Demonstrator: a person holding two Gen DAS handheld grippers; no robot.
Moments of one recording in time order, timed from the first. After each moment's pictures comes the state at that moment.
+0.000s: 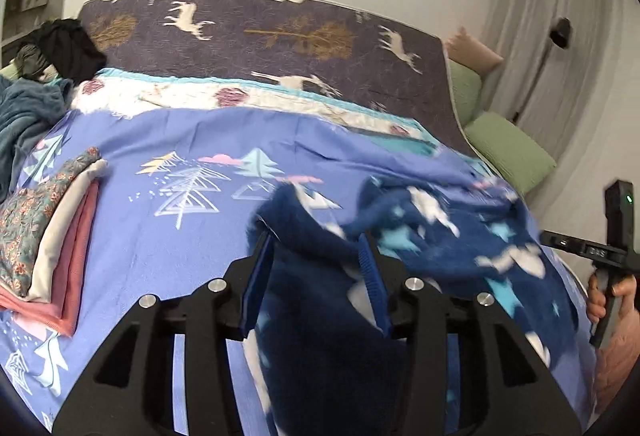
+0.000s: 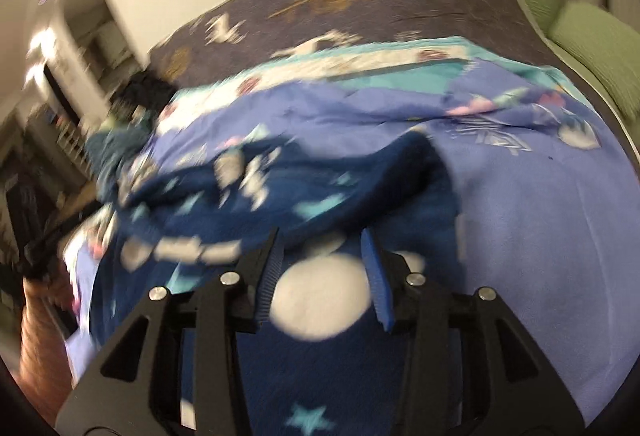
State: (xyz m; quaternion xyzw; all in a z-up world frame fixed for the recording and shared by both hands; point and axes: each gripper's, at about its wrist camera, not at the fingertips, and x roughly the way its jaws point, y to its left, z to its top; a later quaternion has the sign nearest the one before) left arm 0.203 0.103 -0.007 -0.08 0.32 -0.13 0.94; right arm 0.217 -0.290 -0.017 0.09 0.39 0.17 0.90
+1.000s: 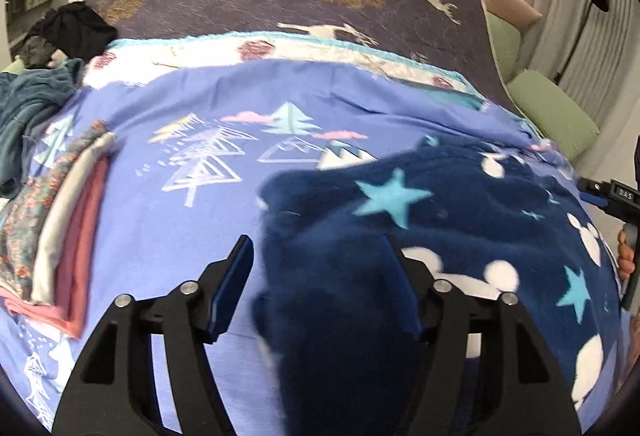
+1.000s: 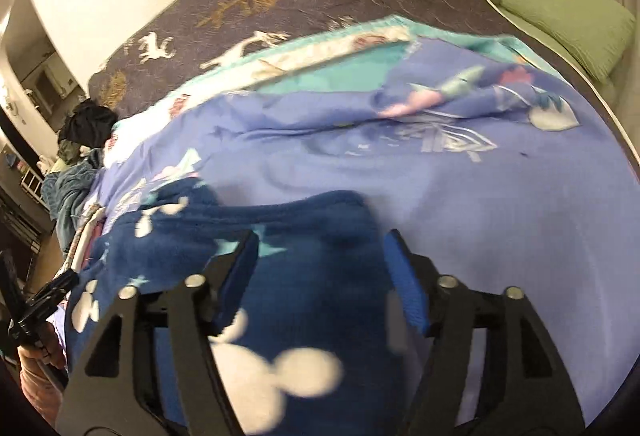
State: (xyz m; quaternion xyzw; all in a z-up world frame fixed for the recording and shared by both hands) left arm 0.269 0.104 -0.052 -0.04 0.39 -0.05 0.92; right arm 0.299 -0.351 -0.048 0.16 0.42 0.06 0.89
